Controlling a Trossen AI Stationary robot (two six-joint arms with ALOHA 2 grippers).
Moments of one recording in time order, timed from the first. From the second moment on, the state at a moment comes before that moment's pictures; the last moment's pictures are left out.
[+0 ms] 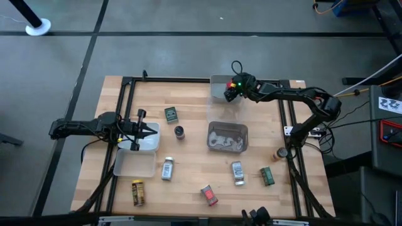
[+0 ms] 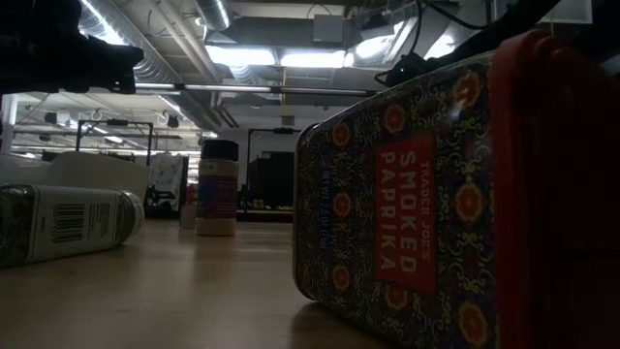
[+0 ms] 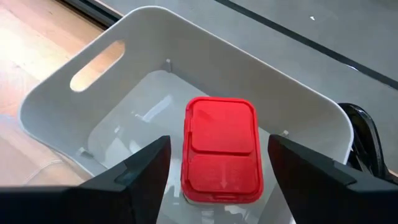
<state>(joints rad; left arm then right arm) 0.00 0.01 0.01 0.09 0.10 0.23 -0.58 1.58 0.92 -0.11 0.32 0.22</state>
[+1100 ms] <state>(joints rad) 0.00 0.03 0.01 0.34 -0.06 0.21 -0.58 1.58 1.27 -0.50 0.32 0.18</state>
